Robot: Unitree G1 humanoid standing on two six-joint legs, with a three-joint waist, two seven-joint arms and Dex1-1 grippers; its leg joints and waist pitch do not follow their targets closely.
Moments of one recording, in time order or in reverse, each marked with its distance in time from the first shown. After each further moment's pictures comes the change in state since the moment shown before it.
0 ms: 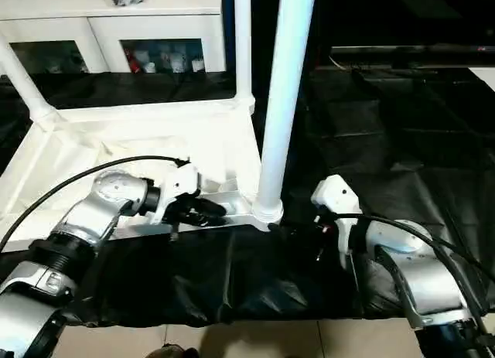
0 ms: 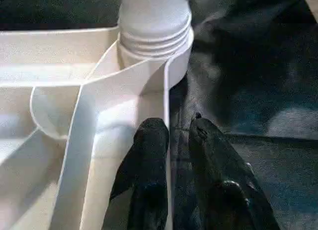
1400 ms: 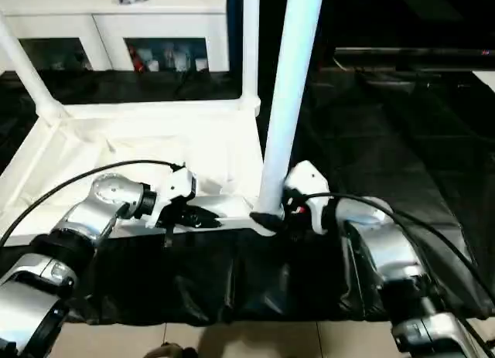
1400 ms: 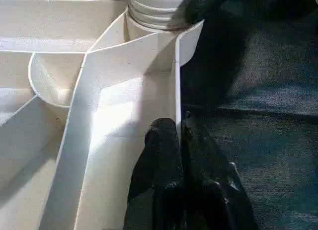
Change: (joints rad) left arm -0.054 0.007 -0.011 0.163 0.004 -0.085 -0.039; right arm -0.271 0.098 0.129 0.386 -0.091 -0.116 0.089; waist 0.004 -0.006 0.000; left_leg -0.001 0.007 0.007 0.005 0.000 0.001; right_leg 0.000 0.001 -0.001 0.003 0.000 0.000
